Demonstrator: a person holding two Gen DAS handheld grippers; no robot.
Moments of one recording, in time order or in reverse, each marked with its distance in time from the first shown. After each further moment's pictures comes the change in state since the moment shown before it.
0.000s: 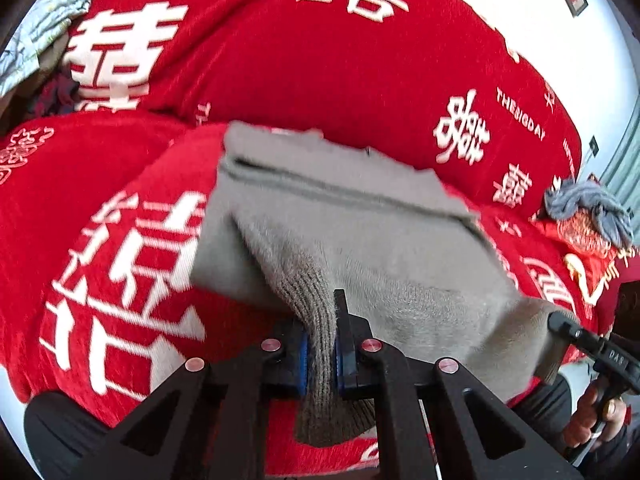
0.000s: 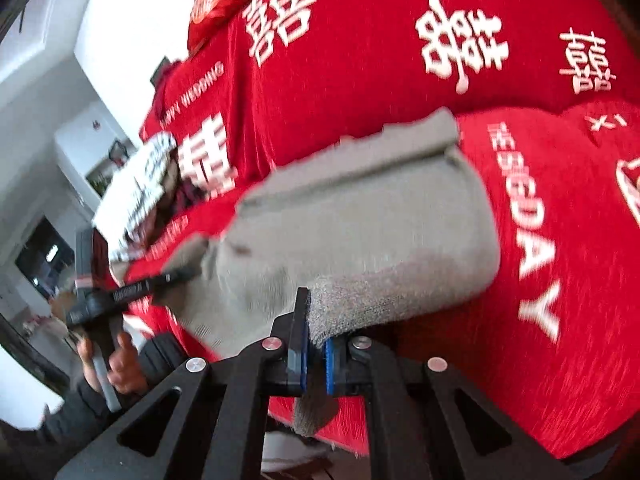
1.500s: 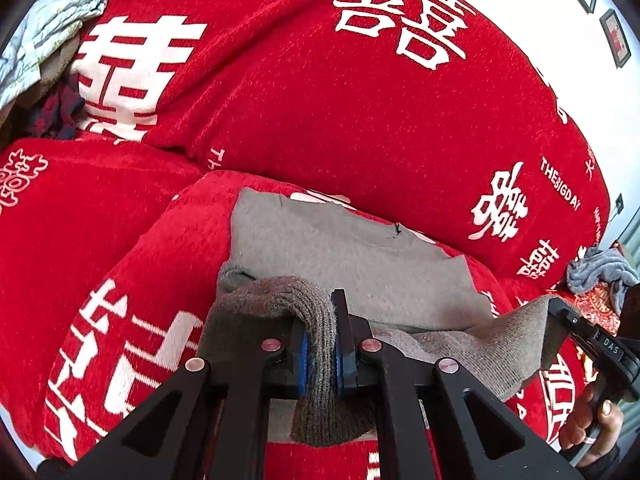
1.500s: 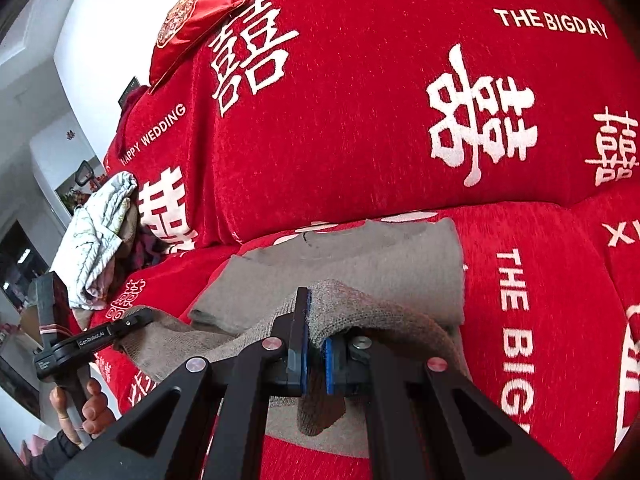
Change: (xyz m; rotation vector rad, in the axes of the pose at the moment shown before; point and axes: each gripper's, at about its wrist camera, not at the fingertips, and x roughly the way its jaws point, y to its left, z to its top) left arm 0.049 0.012 0.112 -0.115 -0.059 0.065; right arm 0.076 -0.007 0.157 -0.050 -0.052 -0.122
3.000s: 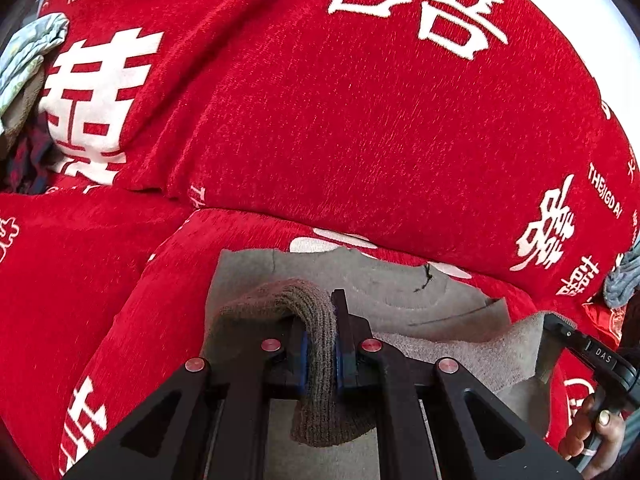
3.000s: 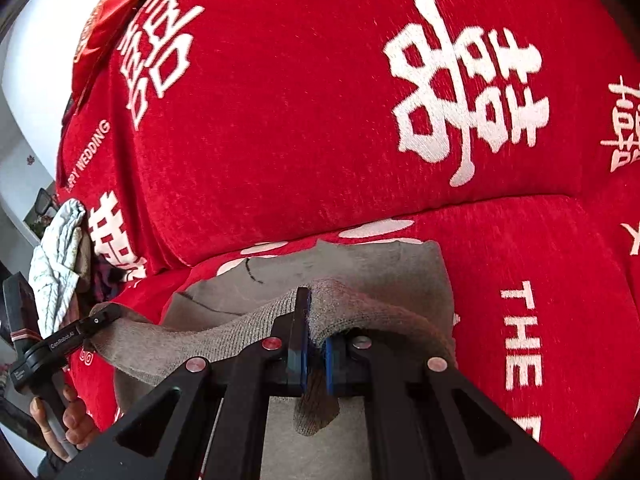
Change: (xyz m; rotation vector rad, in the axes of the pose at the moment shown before) left arm 0.099 -0.026 0.087 0.042 0.040 0.107; right arm 0.107 -0.067 0.062 0.132 0.091 -0.074
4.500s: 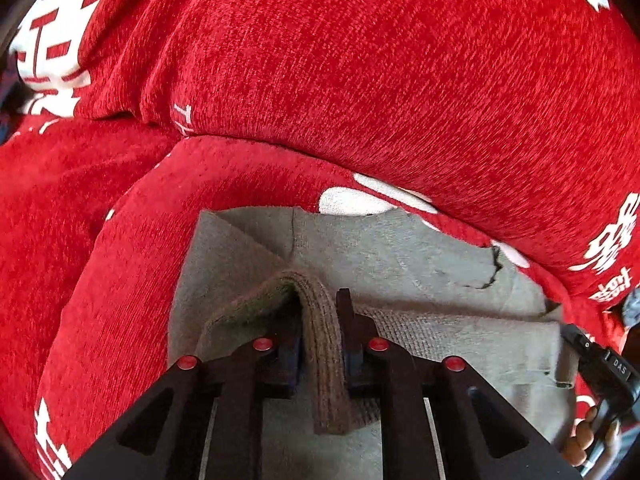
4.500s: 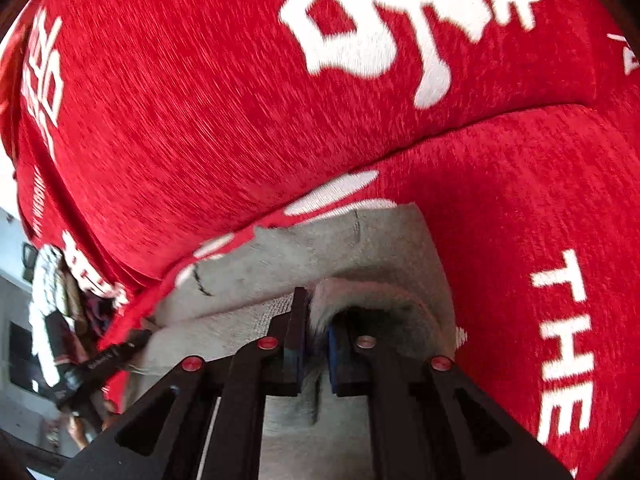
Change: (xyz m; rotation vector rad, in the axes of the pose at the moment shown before) left arm 0.116 0.035 0.007 -0.110 0.271 0.023; right arm 0.076 -0.066 0.011 0.246 0.134 0.022
